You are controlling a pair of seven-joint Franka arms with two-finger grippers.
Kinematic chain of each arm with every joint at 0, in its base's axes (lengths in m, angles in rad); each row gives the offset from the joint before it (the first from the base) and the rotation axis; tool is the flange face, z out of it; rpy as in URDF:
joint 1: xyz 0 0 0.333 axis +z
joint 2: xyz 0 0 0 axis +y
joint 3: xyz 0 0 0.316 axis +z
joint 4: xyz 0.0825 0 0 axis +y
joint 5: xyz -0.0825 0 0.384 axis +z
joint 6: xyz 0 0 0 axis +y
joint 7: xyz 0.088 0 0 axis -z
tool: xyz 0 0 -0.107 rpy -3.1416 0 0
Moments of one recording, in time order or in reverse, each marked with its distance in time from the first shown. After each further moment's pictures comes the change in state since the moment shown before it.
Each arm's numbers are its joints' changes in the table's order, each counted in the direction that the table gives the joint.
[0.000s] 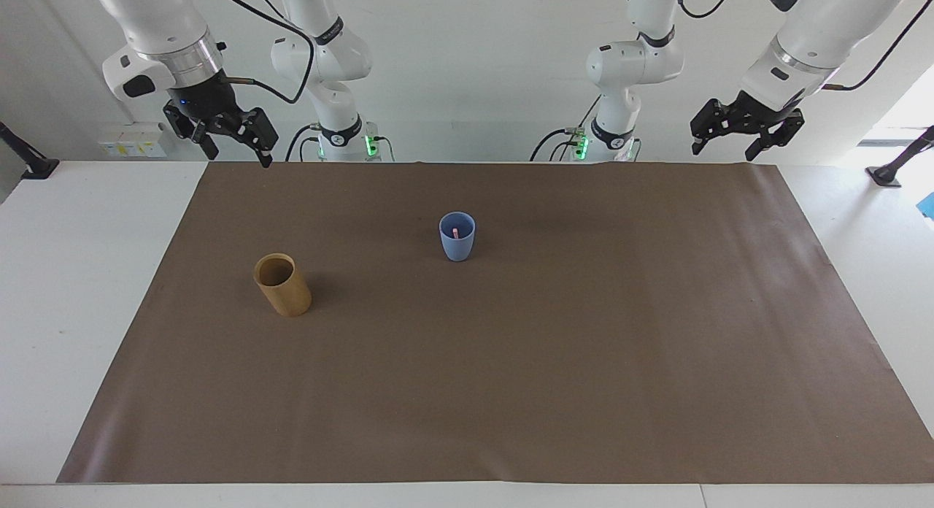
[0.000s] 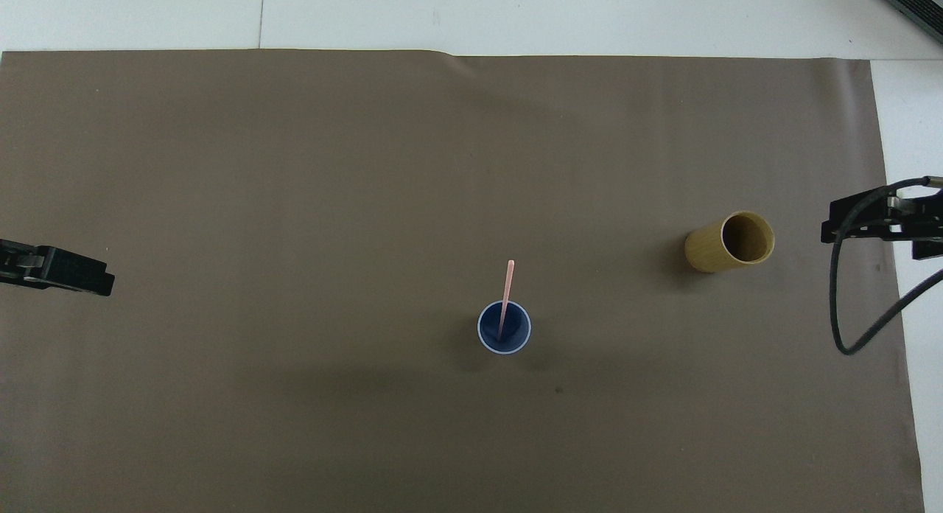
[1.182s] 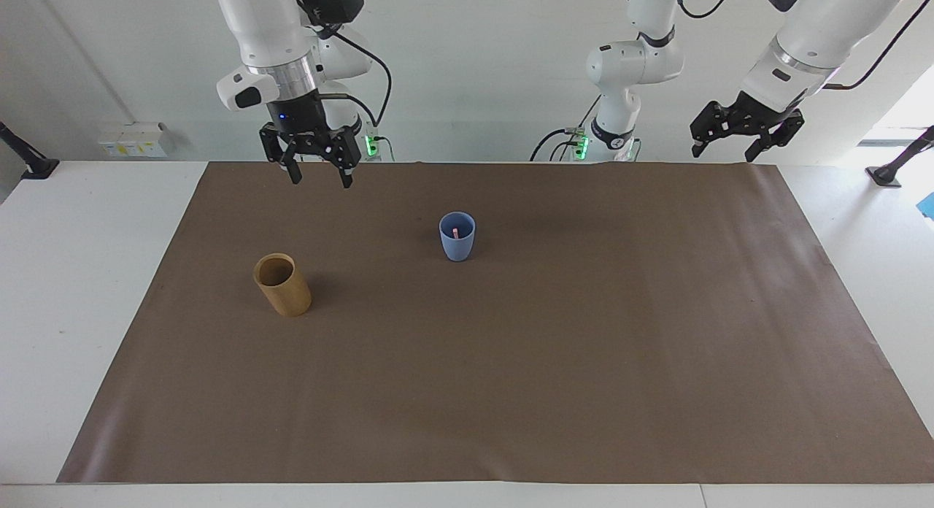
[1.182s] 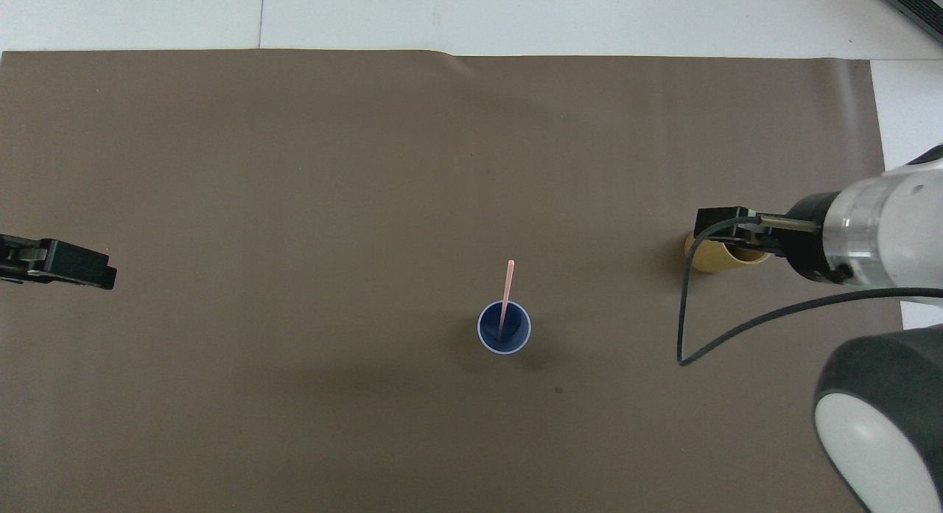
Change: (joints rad) left arm -0.001 0.001 -0.002 0.000 -0.001 -0.016 -0.042; right arm 0.154 -0.139 0.000 0.294 0.031 -0.359 0.159
